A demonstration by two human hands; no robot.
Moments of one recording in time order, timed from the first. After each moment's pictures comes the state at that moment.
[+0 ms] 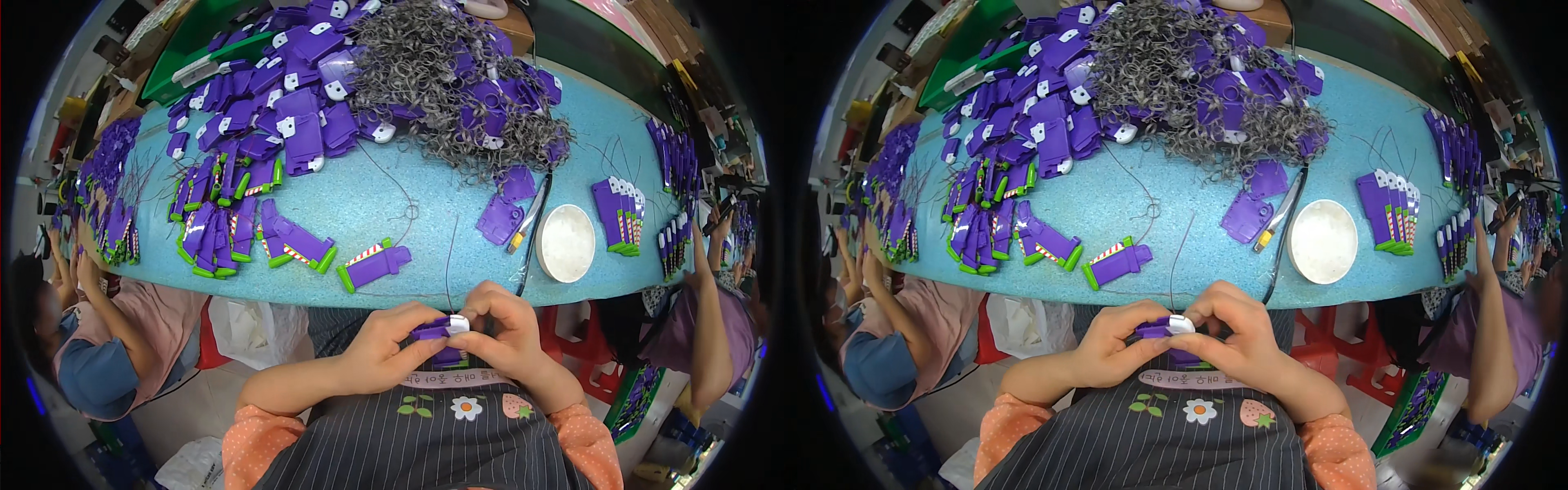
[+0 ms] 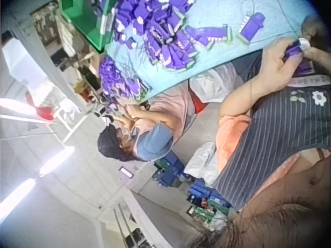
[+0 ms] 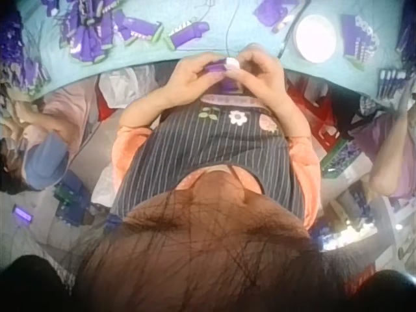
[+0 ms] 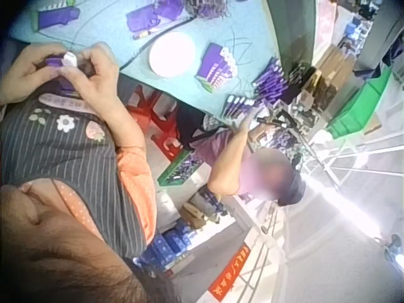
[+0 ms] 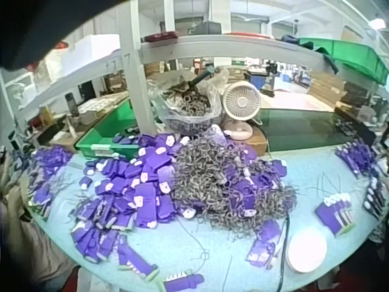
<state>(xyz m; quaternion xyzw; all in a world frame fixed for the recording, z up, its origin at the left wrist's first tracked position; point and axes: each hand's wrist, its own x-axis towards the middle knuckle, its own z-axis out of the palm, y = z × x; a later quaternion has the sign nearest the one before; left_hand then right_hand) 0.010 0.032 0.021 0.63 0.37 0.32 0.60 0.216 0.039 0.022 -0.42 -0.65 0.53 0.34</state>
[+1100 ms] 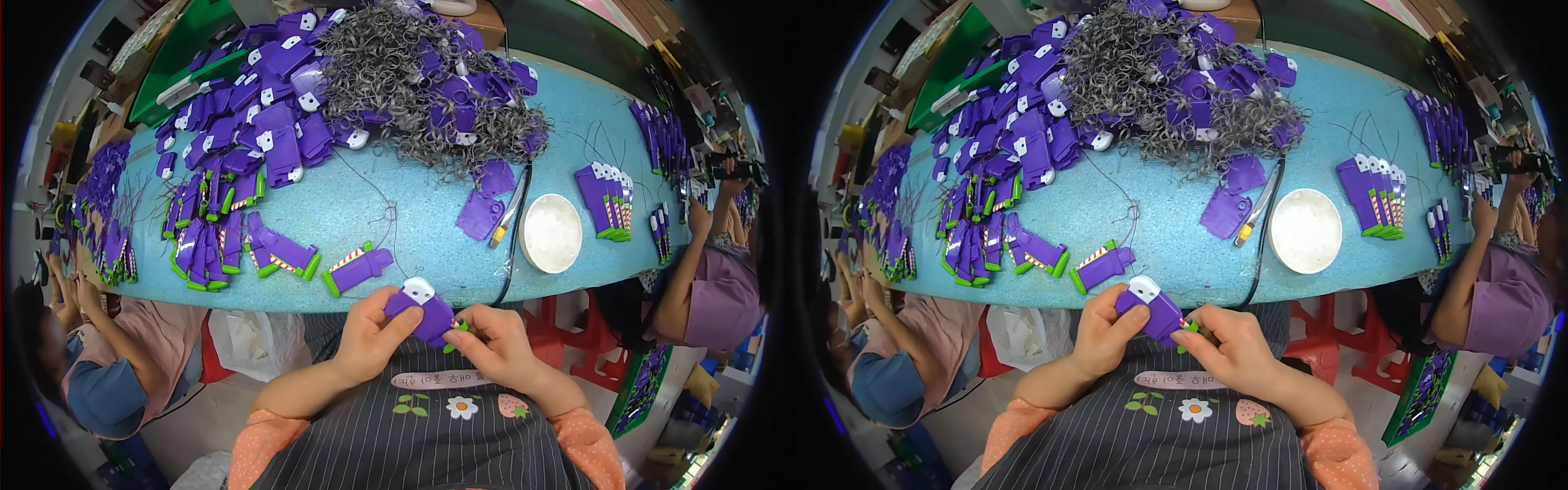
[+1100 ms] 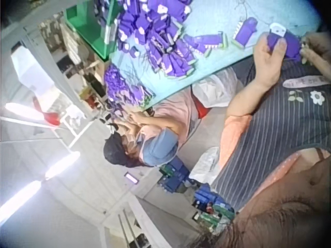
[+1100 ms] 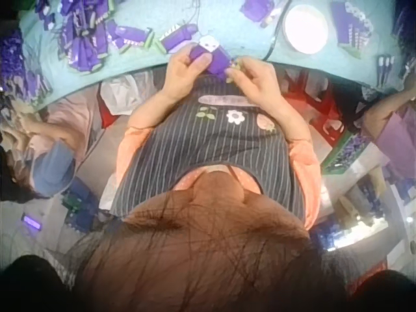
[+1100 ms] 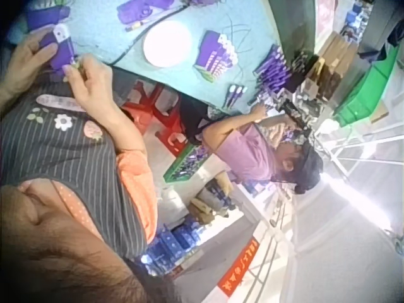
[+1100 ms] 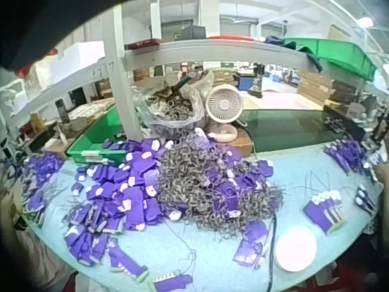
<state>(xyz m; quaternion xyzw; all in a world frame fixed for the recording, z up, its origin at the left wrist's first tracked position) 0.027 0.022 -0.003 0.38 0.42 0.41 0.72 0.222 0.015 0.034 -0.51 -0.61 0.54 0.28</state>
